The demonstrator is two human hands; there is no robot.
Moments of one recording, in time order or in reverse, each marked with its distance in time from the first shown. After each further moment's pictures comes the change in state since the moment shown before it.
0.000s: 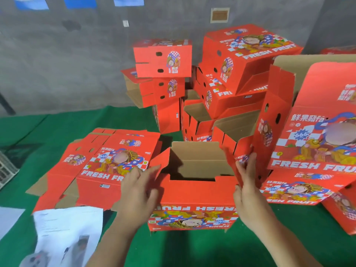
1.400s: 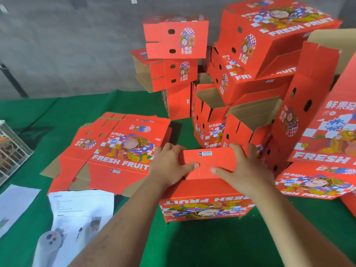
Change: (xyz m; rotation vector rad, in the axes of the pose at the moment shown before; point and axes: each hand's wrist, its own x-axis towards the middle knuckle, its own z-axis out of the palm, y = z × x) left_hand 0.063 0.010 0.040 0.132 -0.447 -0.236; right_hand 0.061 -0.018 0.030 -0.464 -0.267 0.232
